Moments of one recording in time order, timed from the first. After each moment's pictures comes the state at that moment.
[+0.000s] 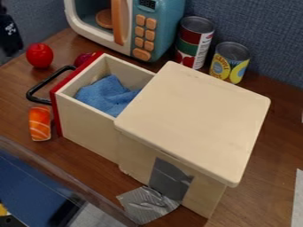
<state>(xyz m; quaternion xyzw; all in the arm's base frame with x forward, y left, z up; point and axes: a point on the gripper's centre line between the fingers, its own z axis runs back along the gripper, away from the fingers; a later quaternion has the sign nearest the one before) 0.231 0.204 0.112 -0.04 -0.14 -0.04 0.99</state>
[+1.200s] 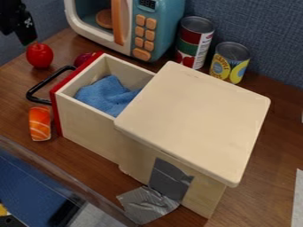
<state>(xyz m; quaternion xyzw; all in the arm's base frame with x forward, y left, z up) 0.286 0.244 0.086 -0.01 -0.13 -0.05 0.99</state>
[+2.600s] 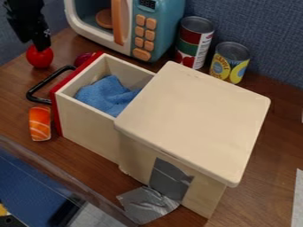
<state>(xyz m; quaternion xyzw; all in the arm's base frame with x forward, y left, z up) 0.317 0.247 0.054 -0.01 -0.12 -0.04 0.99</state>
